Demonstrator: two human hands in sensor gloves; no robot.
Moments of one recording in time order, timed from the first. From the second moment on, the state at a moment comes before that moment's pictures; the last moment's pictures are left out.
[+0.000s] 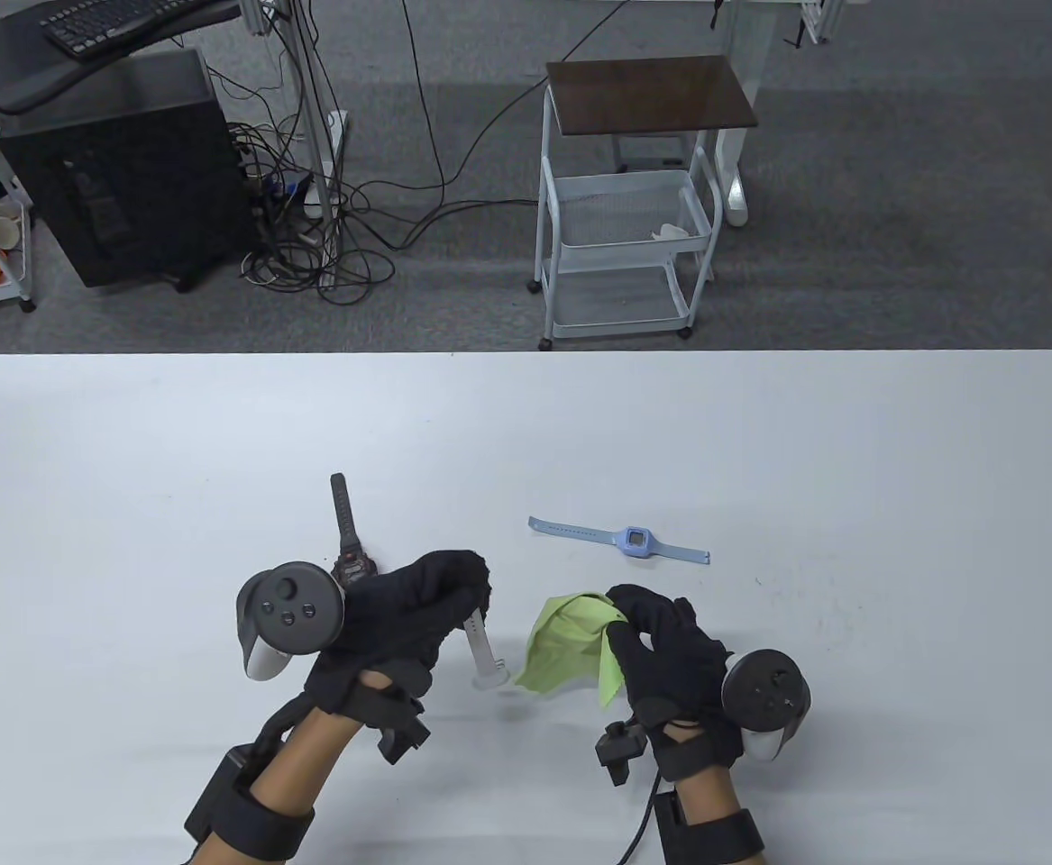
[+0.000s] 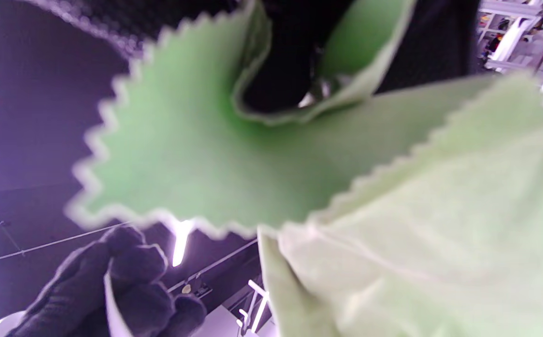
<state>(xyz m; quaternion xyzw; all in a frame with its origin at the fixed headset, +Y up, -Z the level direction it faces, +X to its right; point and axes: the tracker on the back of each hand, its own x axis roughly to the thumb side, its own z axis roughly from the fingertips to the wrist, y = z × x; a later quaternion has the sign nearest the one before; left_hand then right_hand) -0.177 -0.649 -0.289 0.04 -0.30 0.47 0.83 0.145 -0.731 -0.275 0.14 -0.18 0.78 0.59</state>
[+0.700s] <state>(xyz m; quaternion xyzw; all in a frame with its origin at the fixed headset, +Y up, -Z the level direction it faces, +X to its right) -0.188 -0.649 -0.291 0.04 -0.28 0.58 0.76 0.076 -0.766 -0.269 0.21 0.08 0.57 0.79</state>
